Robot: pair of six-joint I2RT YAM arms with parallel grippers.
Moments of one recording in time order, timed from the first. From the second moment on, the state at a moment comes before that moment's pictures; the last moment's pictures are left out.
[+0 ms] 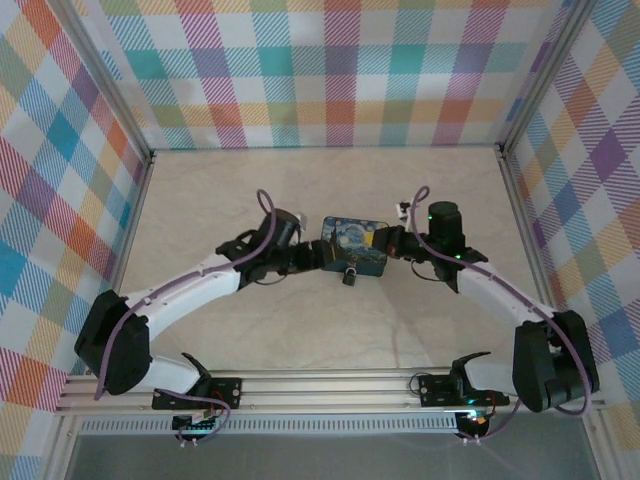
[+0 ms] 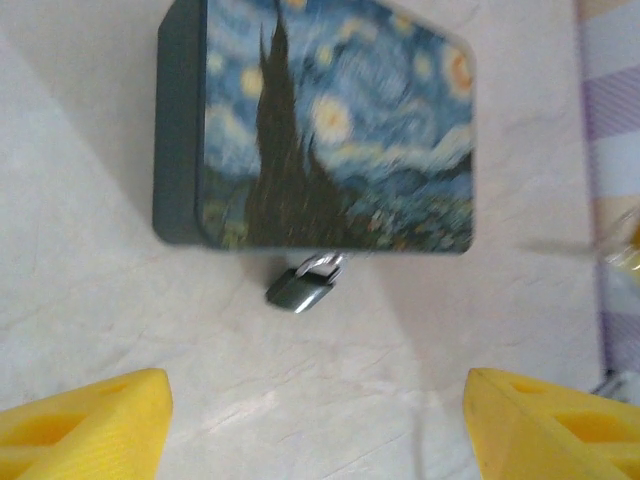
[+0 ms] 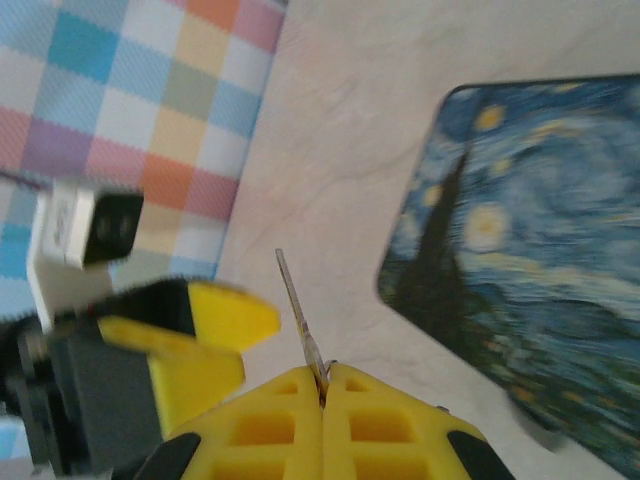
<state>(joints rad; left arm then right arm) -0.73 1.40 0.96 -0.37 0.13 -0.80 0.28 1.25 0.70 0.04 -0.76 0.69</state>
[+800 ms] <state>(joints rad) -0.98 1.91 1.22 -0.37 -0.21 -0.67 0.19 1.14 0.71 -0.23 -0.70 0.62</state>
